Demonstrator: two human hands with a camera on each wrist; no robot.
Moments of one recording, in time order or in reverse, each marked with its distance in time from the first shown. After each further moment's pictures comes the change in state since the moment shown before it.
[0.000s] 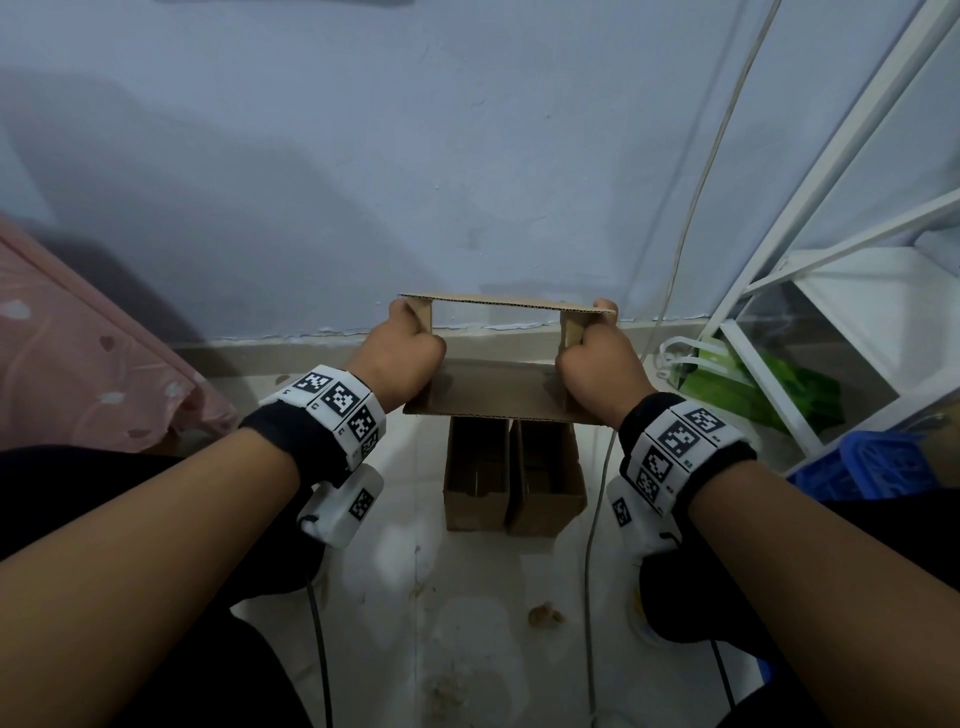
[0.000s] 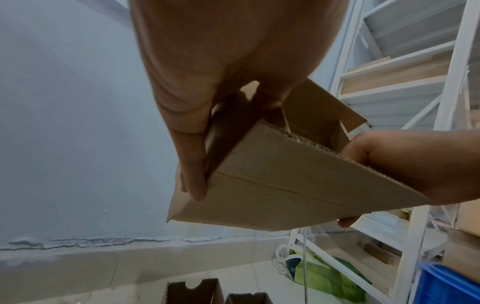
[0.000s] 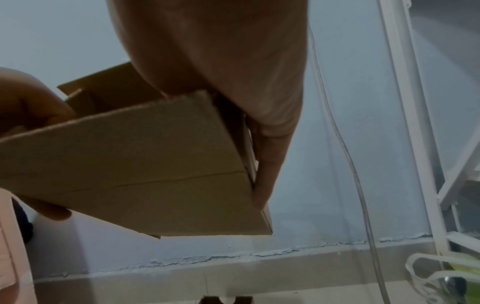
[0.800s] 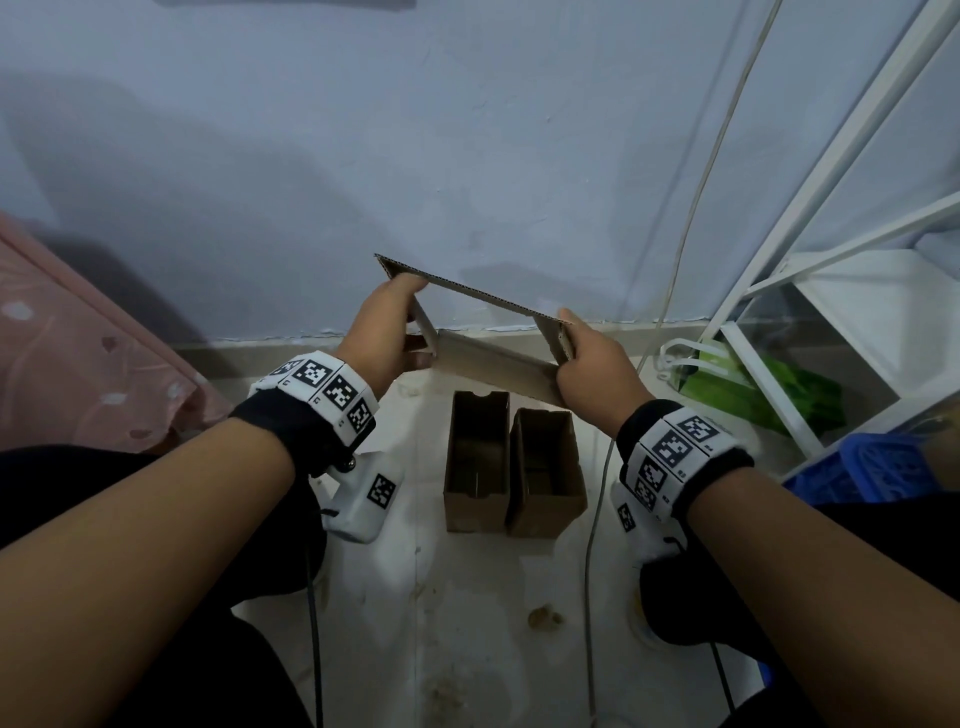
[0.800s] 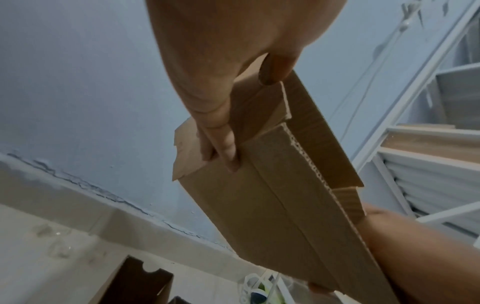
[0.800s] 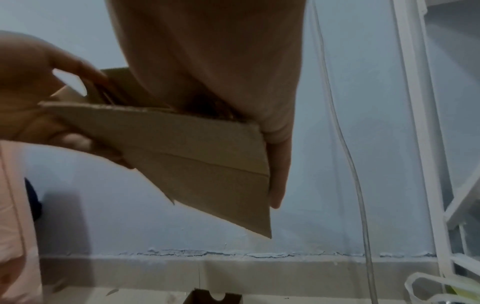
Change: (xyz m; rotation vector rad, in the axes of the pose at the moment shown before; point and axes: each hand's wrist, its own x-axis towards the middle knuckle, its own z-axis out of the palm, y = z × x) left_hand -0.006 0.021 -0.014 -0.860 -0.022 -0.192; right_hand -0.021 -0.008 -0.004 -0.006 -0.099 -0.113
